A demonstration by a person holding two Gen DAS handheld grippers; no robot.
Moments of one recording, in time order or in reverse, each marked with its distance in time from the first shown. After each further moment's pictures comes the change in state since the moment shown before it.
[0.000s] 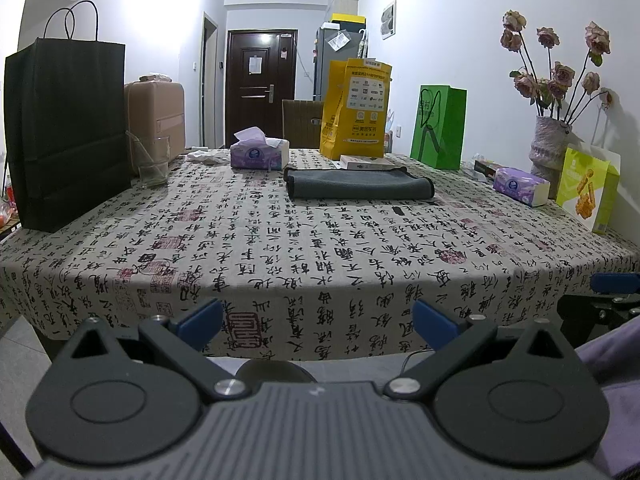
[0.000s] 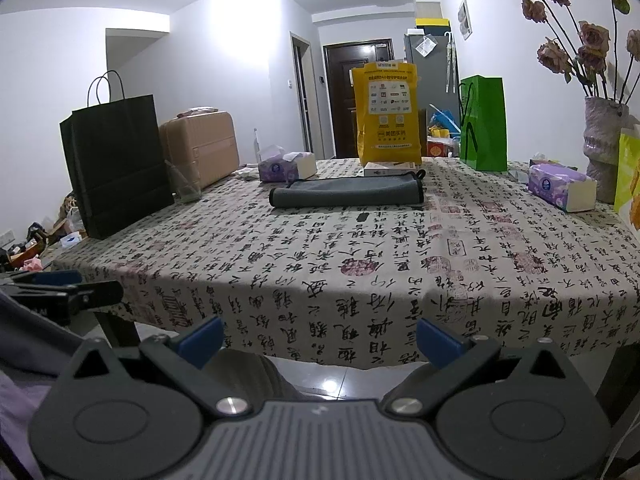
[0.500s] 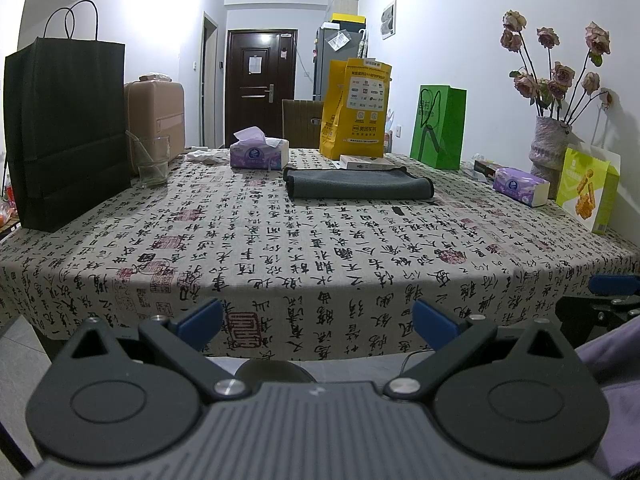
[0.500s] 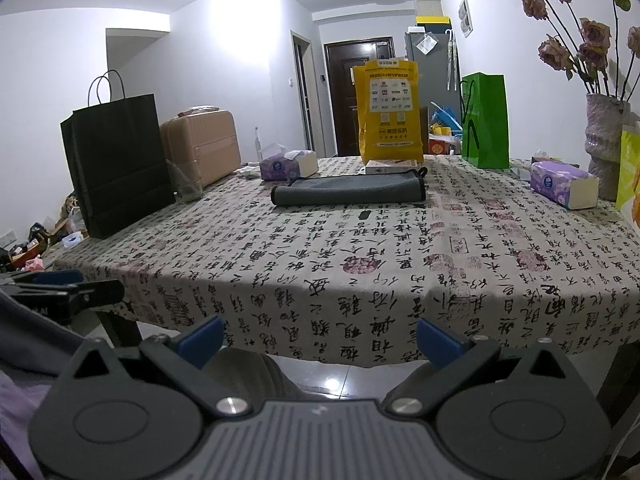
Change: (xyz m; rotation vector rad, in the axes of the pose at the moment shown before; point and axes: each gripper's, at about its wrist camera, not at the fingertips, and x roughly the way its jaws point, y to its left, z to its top) left arm 0.000 0.000 0.000 -0.001 0.000 0.000; right arm 0.001 0.002 -0.002 0.003 0.005 0.005
